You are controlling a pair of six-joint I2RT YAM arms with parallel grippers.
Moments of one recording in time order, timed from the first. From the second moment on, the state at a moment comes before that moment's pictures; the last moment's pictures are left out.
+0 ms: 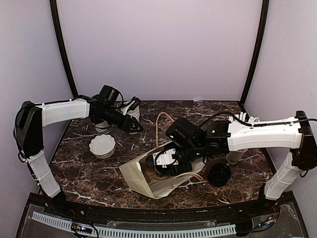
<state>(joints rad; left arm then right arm) -0.49 1.76 1.31 -0.45 0.62 0.04 1.17 1.61 1.23 -0.62 0.06 -0.73</state>
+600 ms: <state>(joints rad) -0.49 1.76 1.38 -0.53 0.60 0.04 1.32 1.51 1.06 -0.53 0.29 -0.70</state>
